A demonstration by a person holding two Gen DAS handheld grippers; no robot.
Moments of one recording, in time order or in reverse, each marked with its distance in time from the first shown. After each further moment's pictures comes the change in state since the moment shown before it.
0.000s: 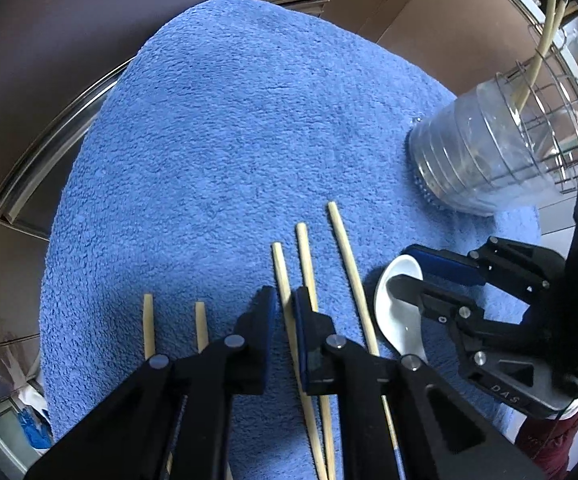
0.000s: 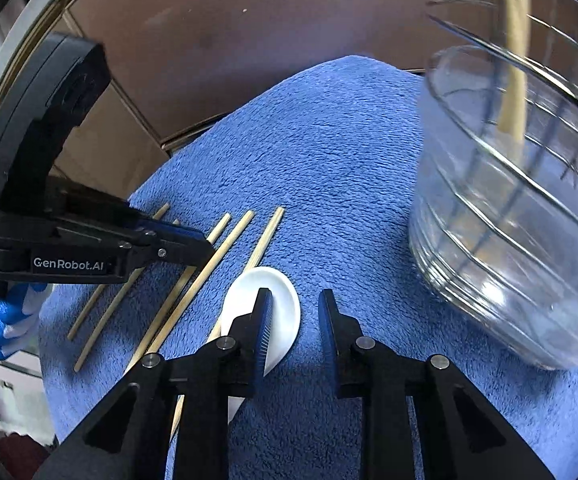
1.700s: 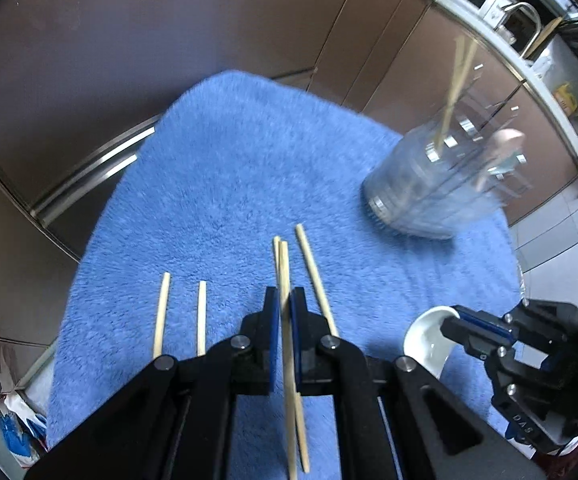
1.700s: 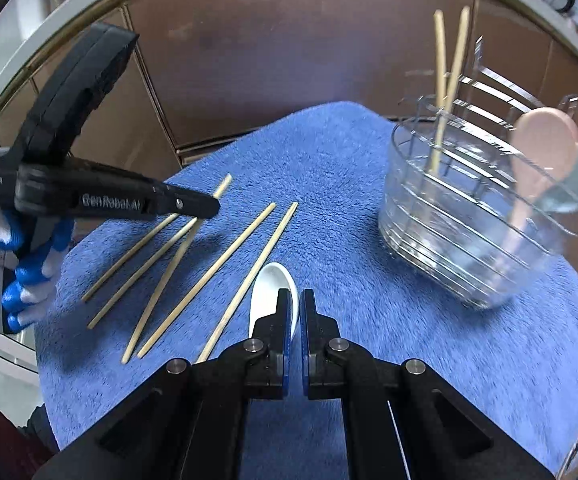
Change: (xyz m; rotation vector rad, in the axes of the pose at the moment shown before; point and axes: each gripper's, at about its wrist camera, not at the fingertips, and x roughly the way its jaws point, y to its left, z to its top) left arm -0.073 -0.008 -0.066 -0.014 -0.289 -0.015; right arm -0.092 0.041 -0.060 -0.079 -0.148 -0.161
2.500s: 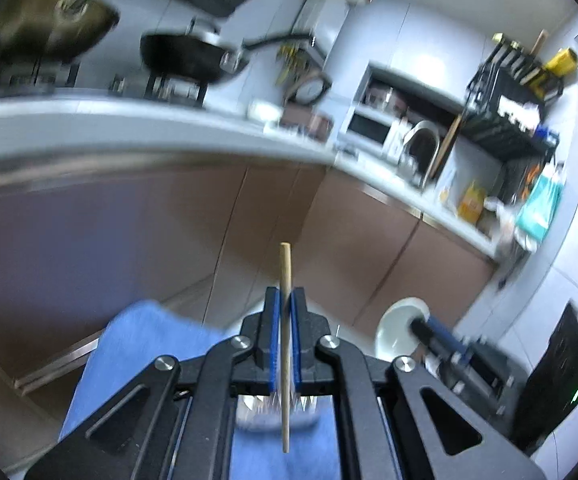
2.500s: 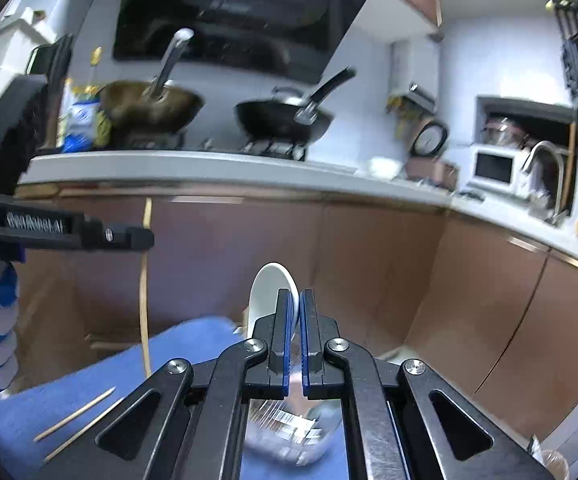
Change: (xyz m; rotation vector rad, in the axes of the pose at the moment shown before) left arm -0.138 -0.109 0.096 0.087 -0.611 -0.223; right arm -0.157 -0.036 0.064 0.038 -0.648 -0.440
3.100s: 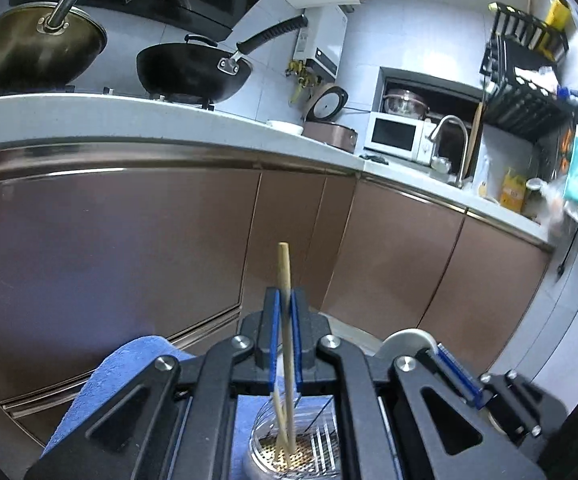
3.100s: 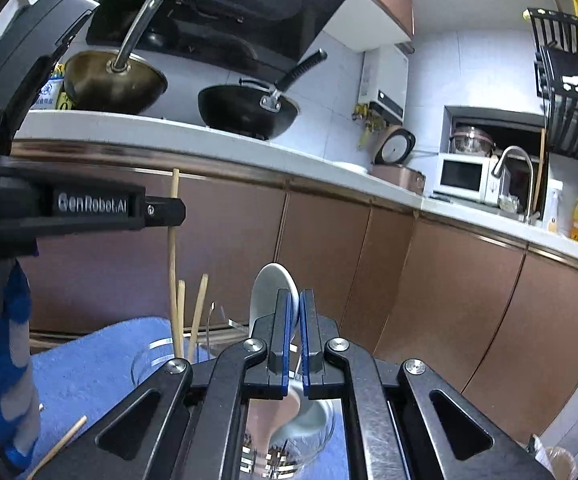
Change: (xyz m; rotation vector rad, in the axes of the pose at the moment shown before) left arm 0.096 -0.014 -0.058 0.120 -0.103 0.164; right arm 0.065 0.000 -0.061 -0.012 -0.052 -0.142
